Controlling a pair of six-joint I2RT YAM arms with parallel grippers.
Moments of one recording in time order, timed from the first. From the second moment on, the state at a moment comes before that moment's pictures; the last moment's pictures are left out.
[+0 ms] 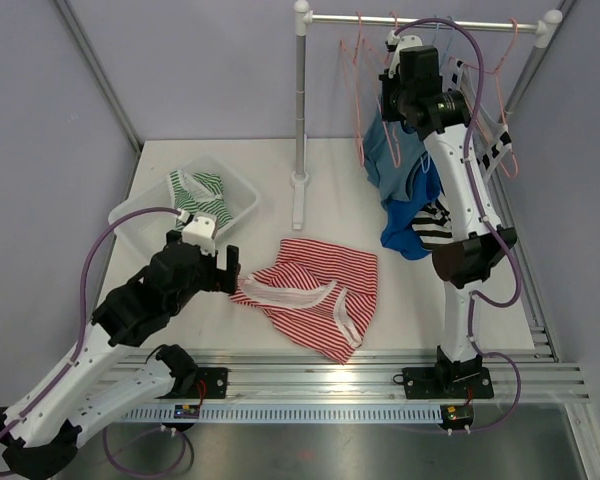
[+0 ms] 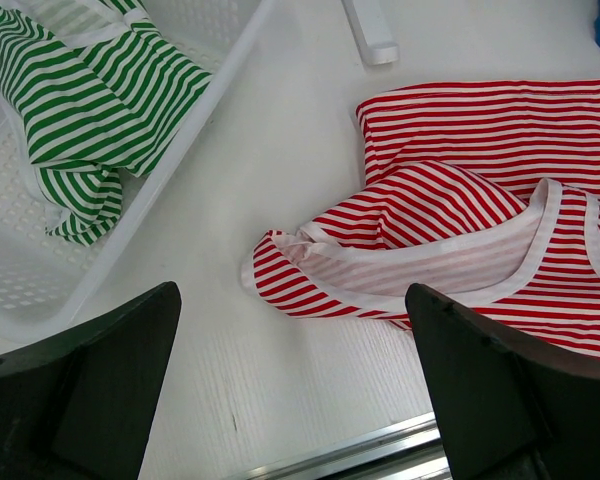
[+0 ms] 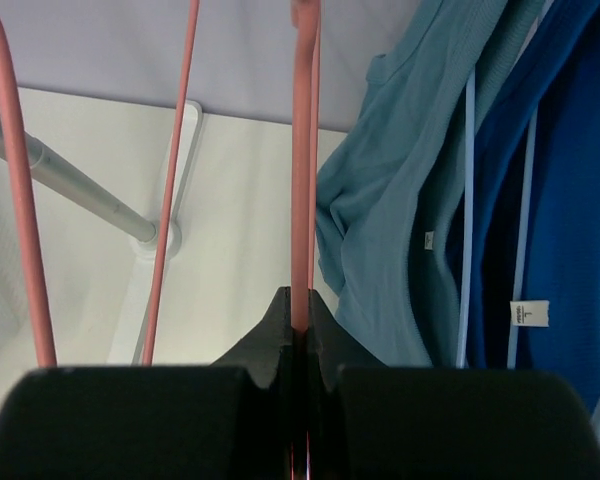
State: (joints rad) left arm -0.73 0.67 0.90 -0.79 -0.37 -0.24; right arm 0.29 2.11 2.59 -0.96 0.12 0.06
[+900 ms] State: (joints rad) left arm -0.96 1.31 0.97 -0.49 -0.24 -0.48; right arm 0.30 1.28 1.90 -0.84 0.12 0.15
